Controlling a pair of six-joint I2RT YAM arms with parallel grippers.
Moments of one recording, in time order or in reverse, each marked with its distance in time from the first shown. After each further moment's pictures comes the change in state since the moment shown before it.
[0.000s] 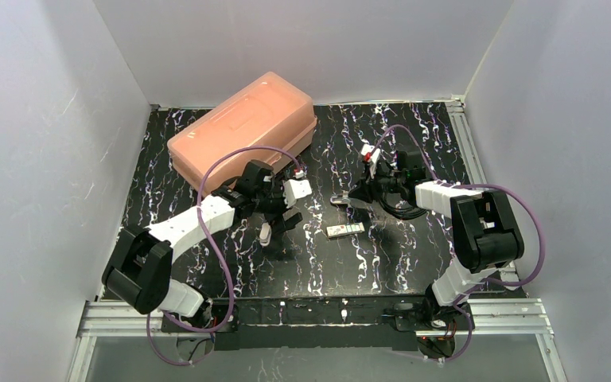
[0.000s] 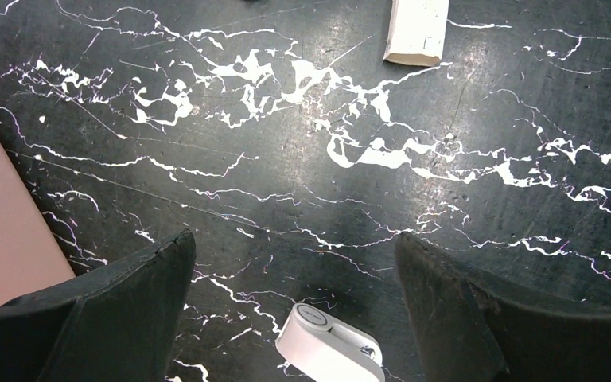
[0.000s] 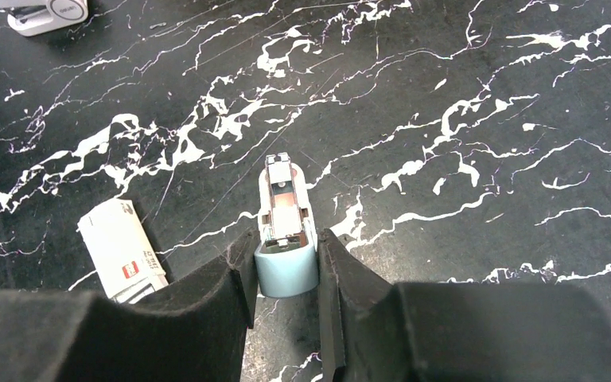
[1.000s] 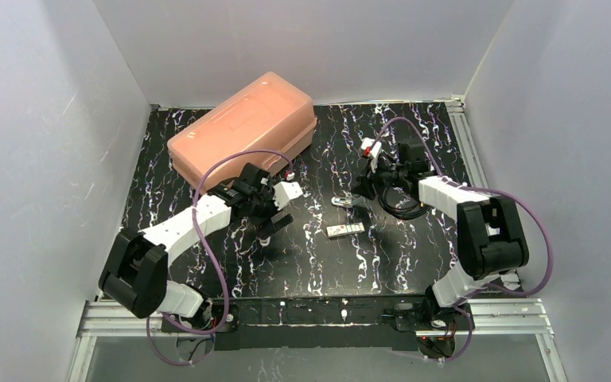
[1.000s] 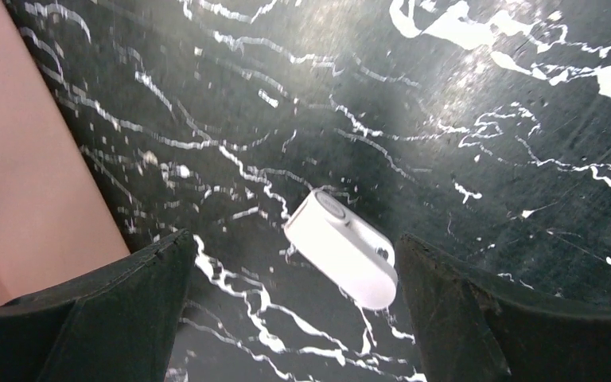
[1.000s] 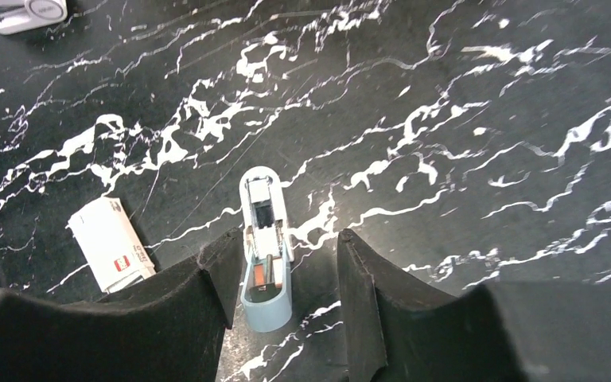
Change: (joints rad) left arm 0.015 -0.030 0.006 -0.195 -0.235 -0.035; right arm 0.000 -0.039 0.066 -0.148 0.055 -0.071
